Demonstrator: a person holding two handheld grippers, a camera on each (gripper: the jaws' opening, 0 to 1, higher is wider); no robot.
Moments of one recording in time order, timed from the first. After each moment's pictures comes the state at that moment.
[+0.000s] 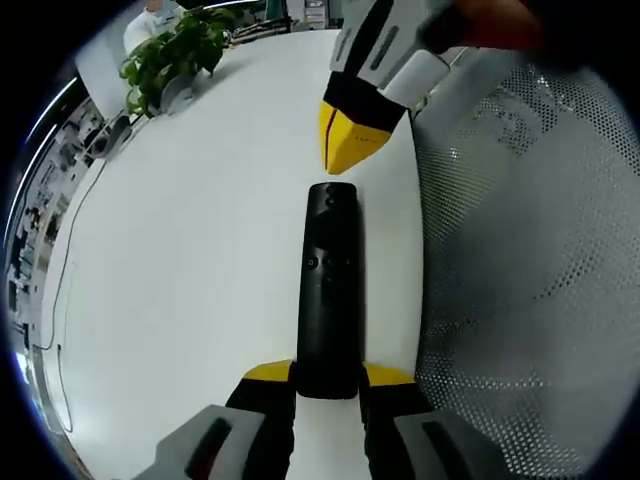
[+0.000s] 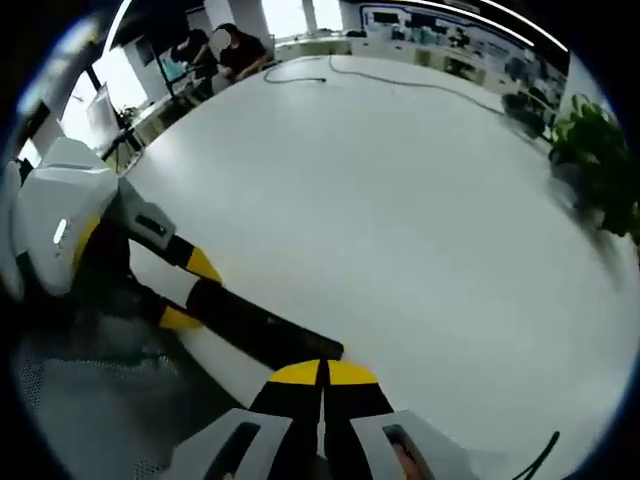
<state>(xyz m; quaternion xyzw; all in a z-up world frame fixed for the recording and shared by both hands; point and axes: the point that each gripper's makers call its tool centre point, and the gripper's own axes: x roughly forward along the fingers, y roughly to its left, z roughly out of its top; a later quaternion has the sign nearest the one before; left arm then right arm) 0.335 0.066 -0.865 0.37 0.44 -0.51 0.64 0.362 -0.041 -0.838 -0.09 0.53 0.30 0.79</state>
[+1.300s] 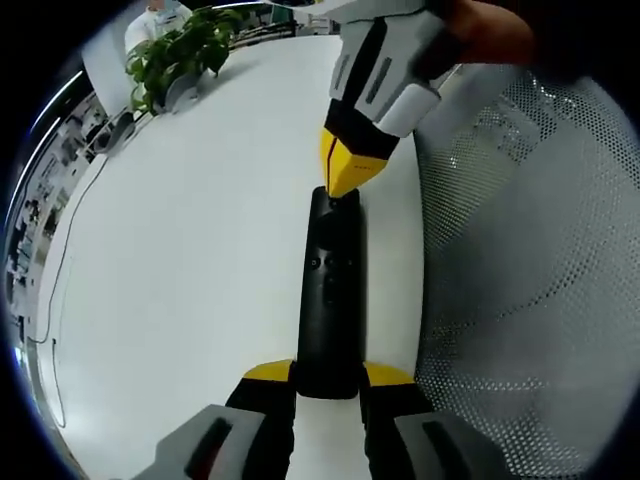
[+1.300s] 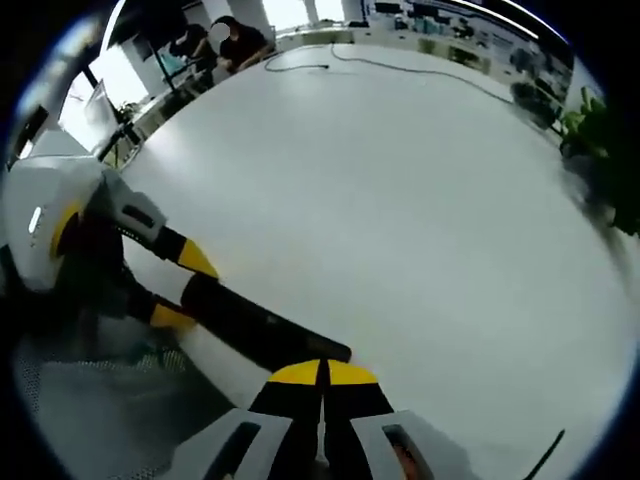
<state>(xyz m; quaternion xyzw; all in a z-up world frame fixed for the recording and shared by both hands) 0.337 0.065 -0.866 0.35 0.44 -0.51 0.65 0.360 -0.036 -0.854 -0.11 0.55 0.31 0.77</state>
